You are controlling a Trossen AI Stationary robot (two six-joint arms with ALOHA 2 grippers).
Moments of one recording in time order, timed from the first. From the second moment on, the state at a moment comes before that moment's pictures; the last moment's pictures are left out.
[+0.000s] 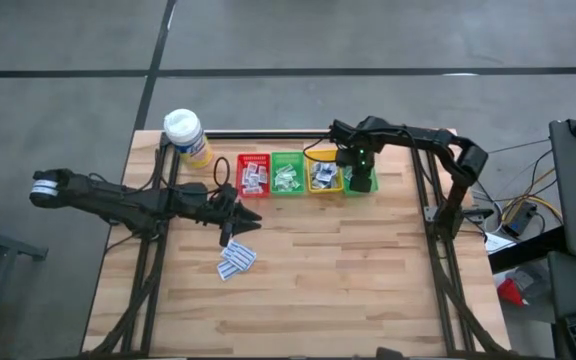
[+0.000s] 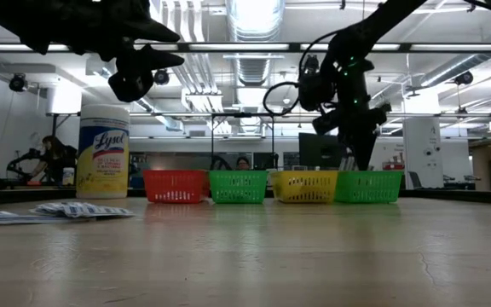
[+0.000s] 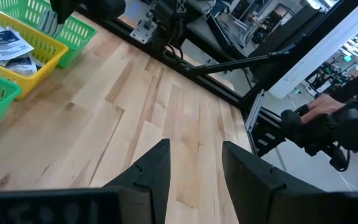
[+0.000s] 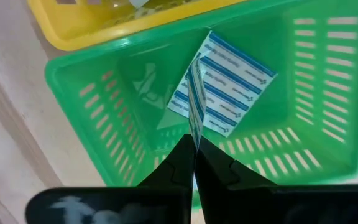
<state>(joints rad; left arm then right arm) -0.03 0.97 0.49 0.28 0.09 -0.57 -0.60 1.80 1.30 -1.12 0.03 -0.36</state>
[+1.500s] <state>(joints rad) -0.03 0.97 0.49 0.28 0.08 -0.56 -0.62 1.81 1.47 -1.14 0.23 -0.36</state>
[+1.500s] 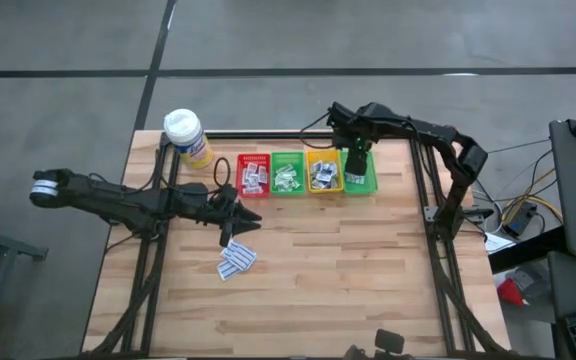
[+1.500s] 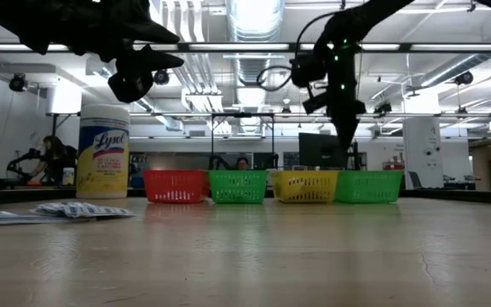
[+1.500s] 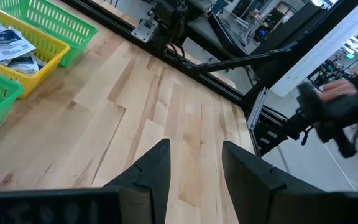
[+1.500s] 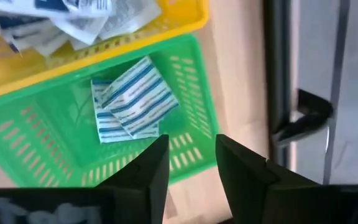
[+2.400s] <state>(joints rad) -0.15 0.97 0.49 -0.27 0.09 -0.72 -0.43 1.32 1.53 -1.15 -0.33 -0.16</state>
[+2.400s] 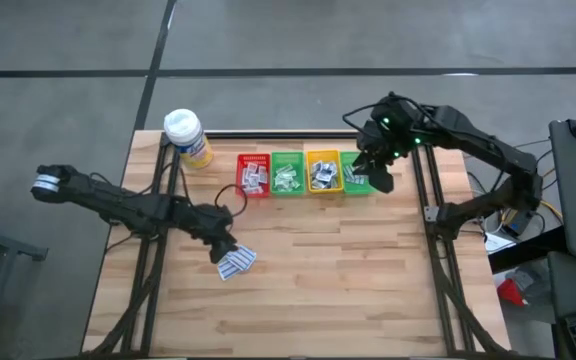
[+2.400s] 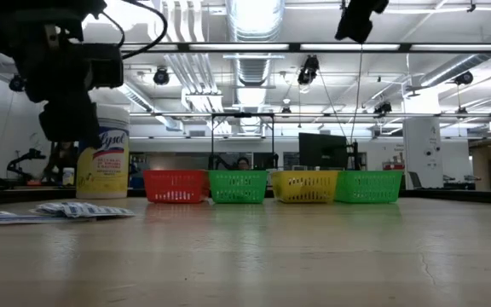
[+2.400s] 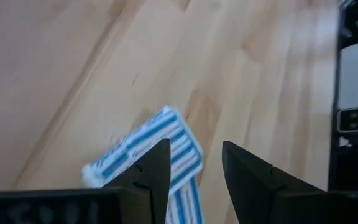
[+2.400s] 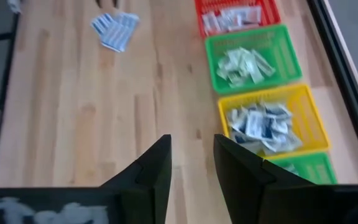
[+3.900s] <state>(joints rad) -0.26 1.37 0.79 -0.59 0.05 -0.55 -0.30 0.65 0.71 -0.41 -0.31 0.16</state>
